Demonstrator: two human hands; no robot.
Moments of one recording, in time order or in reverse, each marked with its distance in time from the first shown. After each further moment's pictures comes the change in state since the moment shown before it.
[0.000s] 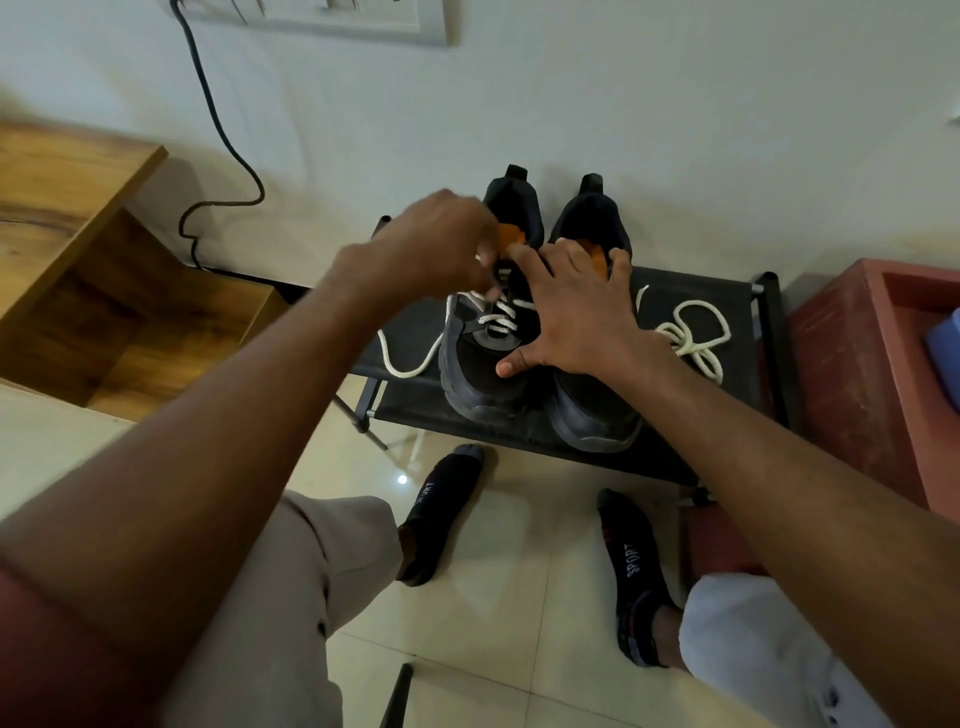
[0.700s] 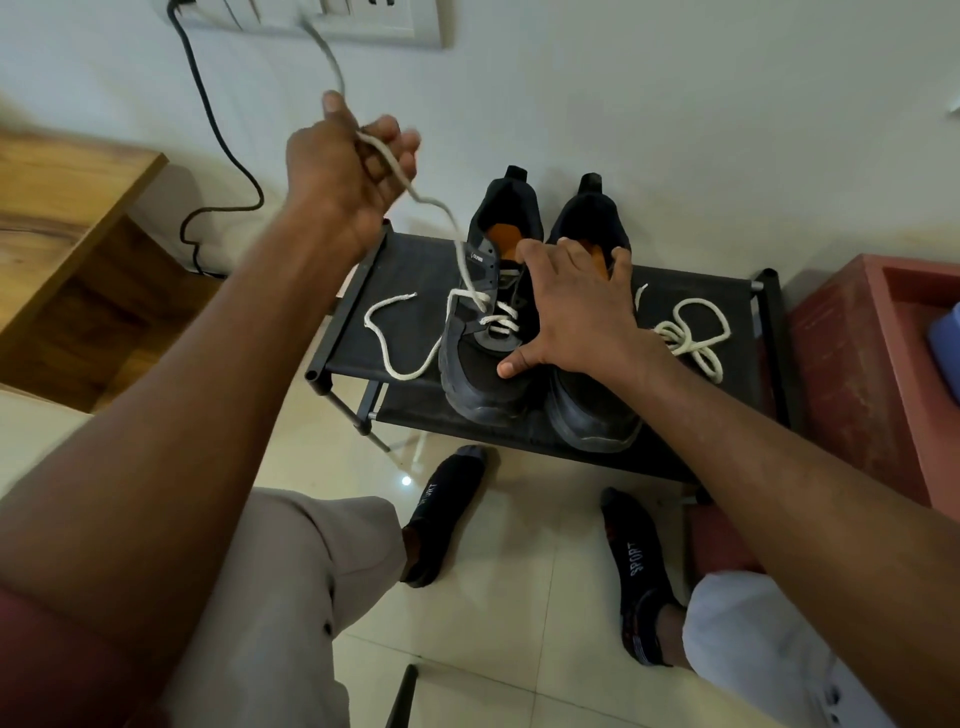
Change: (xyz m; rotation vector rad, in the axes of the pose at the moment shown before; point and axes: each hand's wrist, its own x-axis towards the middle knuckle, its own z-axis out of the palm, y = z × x) left_hand -0.015 -0.016 -0.039 -1.807 0.666 -0.515; right_hand -0.003 -0.005 -0.007 0.025 -0.014 0.054
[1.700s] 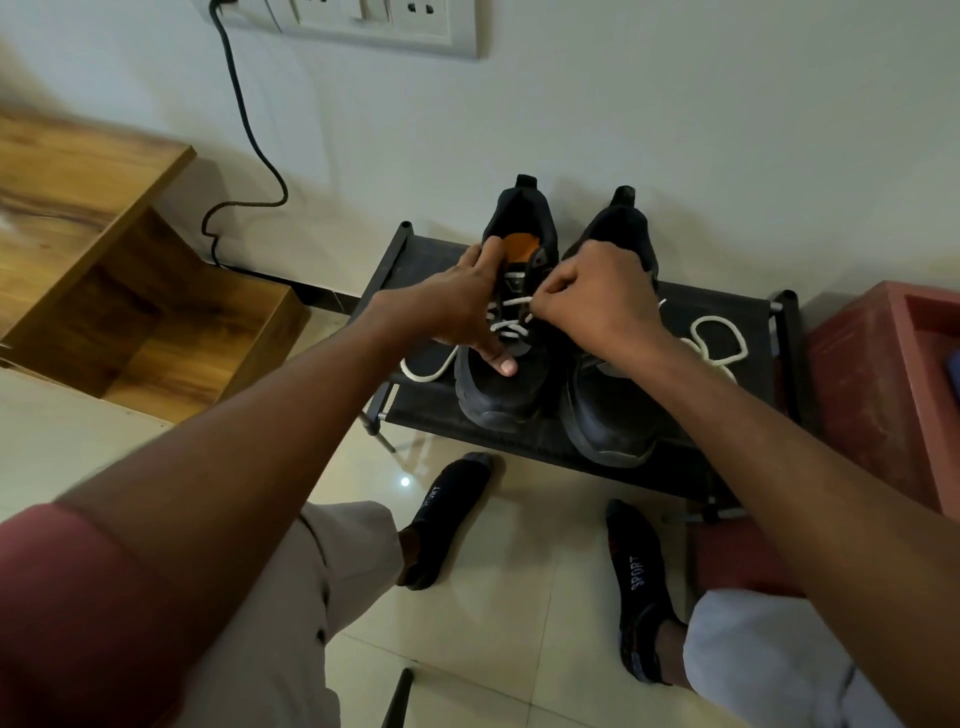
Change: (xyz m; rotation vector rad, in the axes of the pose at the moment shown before) left_hand 0.013 -0.087 -0.022 1.671 -0.733 0.110; right_hand -0.001 -0.010 -0.024 0.476 0.209 0.132
